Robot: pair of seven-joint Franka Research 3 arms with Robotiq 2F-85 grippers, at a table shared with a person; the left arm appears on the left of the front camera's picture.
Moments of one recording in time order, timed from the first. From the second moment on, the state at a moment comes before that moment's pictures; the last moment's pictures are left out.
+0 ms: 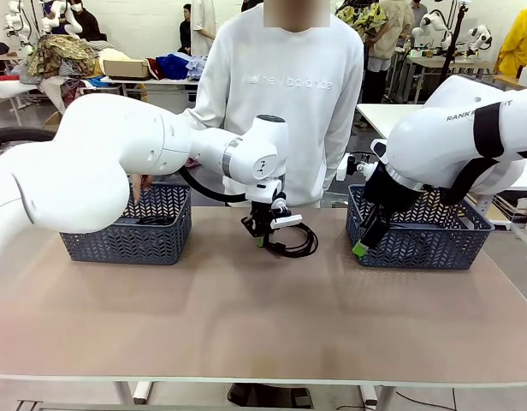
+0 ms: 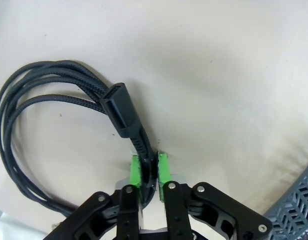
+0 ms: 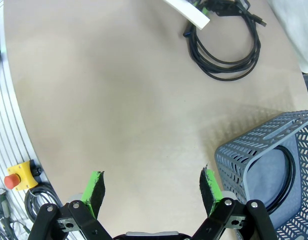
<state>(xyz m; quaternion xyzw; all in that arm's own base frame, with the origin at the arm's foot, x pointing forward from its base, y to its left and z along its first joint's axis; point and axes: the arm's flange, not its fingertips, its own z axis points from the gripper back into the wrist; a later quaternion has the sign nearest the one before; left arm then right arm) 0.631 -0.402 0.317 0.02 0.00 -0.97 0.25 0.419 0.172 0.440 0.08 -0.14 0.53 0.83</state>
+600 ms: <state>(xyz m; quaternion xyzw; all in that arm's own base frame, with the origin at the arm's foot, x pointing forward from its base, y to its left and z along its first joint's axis) 0.631 -0.392 0.341 0.02 0.01 -0.95 0.32 0.419 0.172 0.440 0.08 -0.14 0.53 0.83</state>
